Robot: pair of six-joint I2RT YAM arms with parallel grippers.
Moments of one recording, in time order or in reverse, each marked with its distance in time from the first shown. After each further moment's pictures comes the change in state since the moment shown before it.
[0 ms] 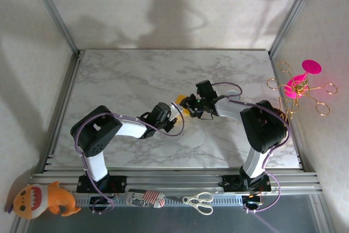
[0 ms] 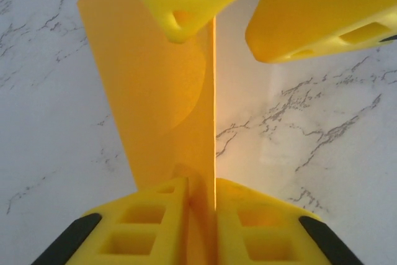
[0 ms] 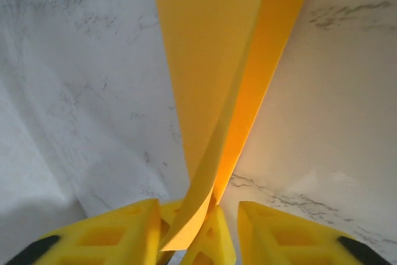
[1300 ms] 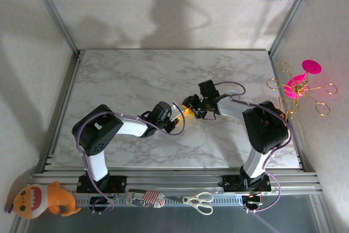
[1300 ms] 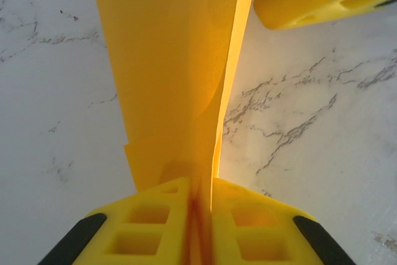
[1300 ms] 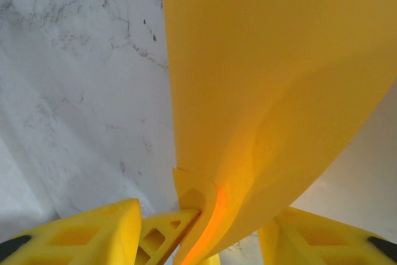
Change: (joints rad) left arm 0.010 0.018 0.026 -0.037 0.105 -0.027; right arm -0.023 -0.020 0.003 -0.078 0.032 -0.050
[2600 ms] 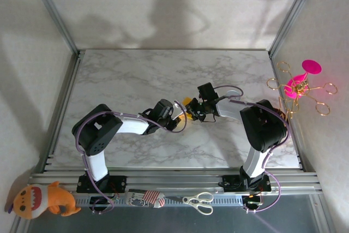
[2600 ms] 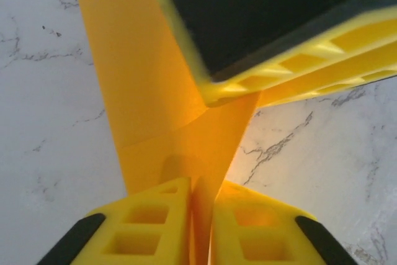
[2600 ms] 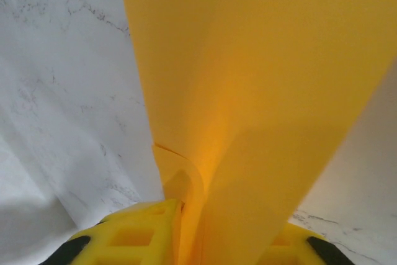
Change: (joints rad) left arm 0.000 0.000 0.053 -0.072 0.047 -0.013; right arm 0.006 0.028 -0.026 0.008 -0.060 0.034
